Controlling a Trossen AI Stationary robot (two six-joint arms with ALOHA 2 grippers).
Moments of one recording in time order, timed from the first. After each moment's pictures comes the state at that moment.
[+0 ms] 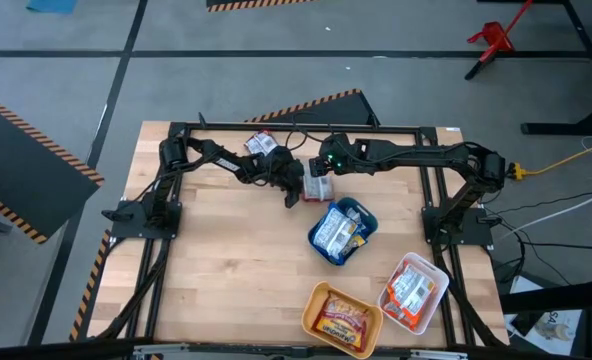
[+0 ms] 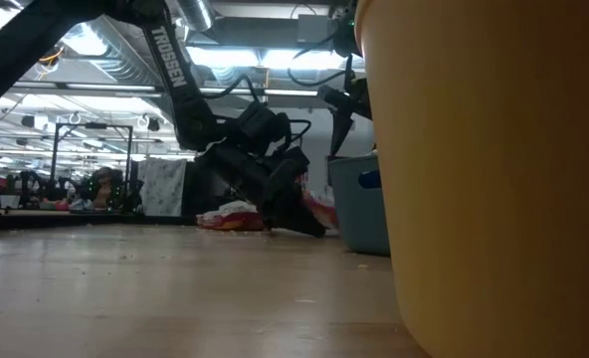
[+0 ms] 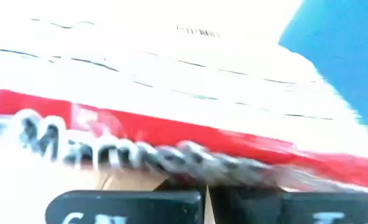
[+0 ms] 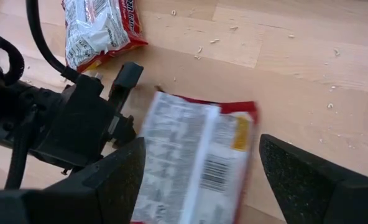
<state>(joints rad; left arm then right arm) 0.41 2.09 0.96 0.43 0.40 -0.08 -0.29 1.66 1.20 -0.53 0.25 0.93</state>
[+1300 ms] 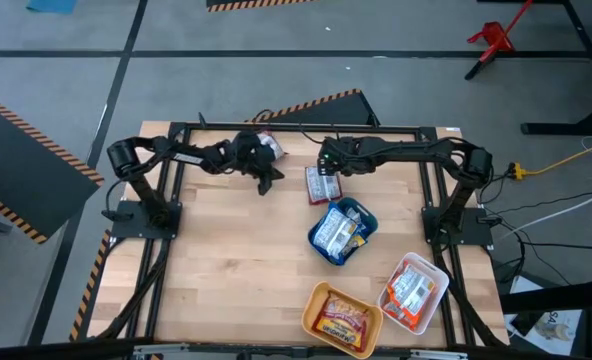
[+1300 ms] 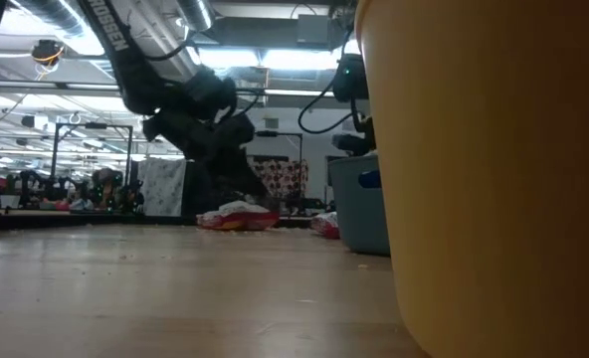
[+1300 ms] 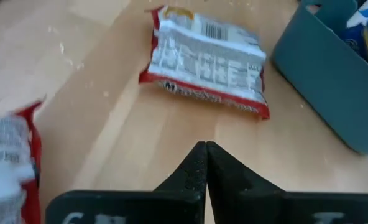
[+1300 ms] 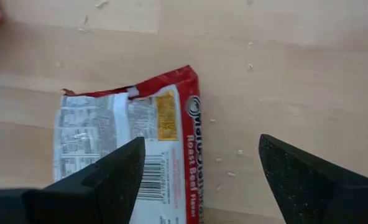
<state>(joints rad) 0.56 1.68 0.70 0.35 0.44 -0.05 -0.36 1.77 1.20 -0.70 0.25 1.06</state>
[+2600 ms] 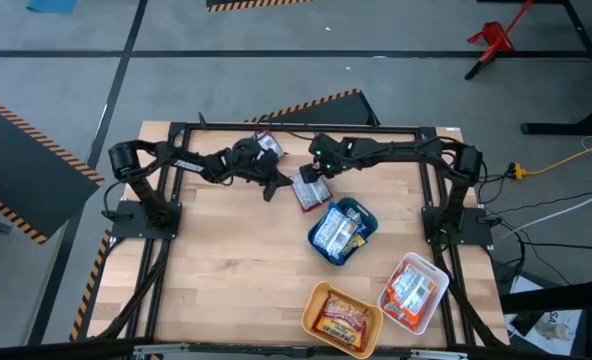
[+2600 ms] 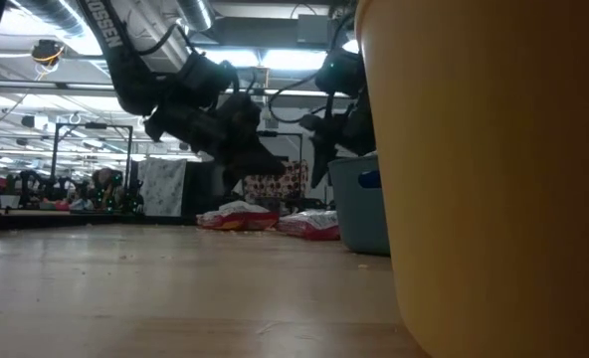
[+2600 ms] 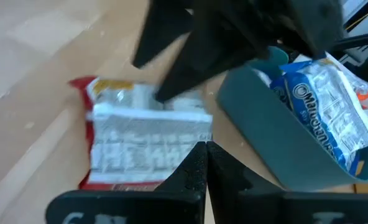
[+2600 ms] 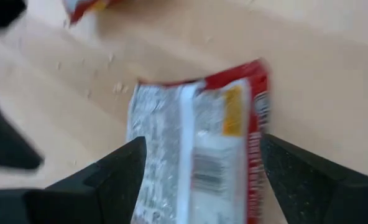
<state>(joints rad) 0.46 1.68 0.65 0.60 0.47 -0.29 -0.35 1.85 1.24 -0.43 -0.03 0.78</state>
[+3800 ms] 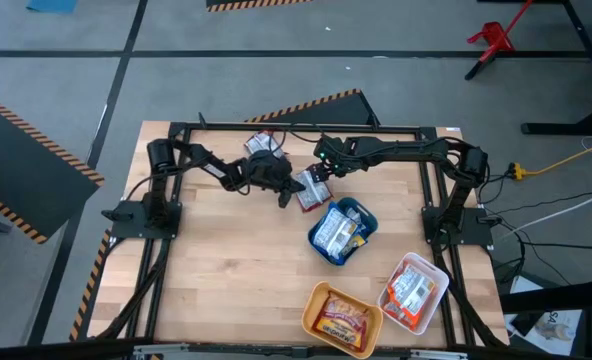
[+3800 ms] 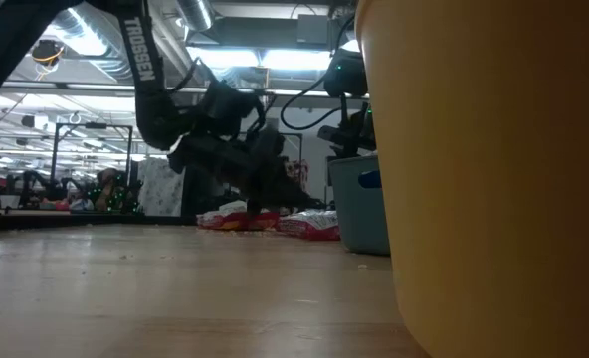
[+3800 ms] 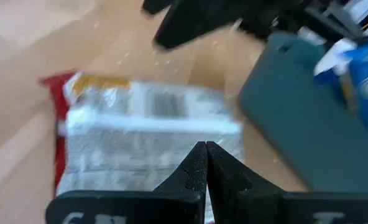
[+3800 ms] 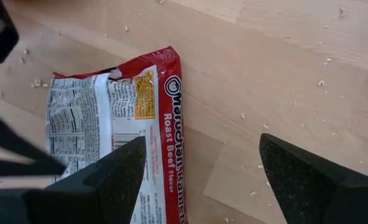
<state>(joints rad) 0.39 1.97 0.75 0.84 0.36 -0.31 -0.35 1.80 1.24 -0.63 0.14 0.81</state>
